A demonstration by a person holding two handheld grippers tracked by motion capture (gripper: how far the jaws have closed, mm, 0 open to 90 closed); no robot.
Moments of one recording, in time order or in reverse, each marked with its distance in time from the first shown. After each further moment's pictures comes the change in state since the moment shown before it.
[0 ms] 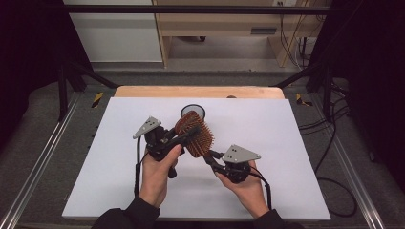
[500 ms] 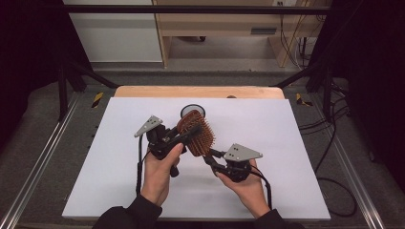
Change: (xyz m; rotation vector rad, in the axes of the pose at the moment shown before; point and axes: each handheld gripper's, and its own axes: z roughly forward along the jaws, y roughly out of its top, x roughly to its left) left arm 0.000 0.001 0.005 -0.010 -0.016 -0.011; right arm -0.004 0.000 -0.001 -0.016 0.017 0.039
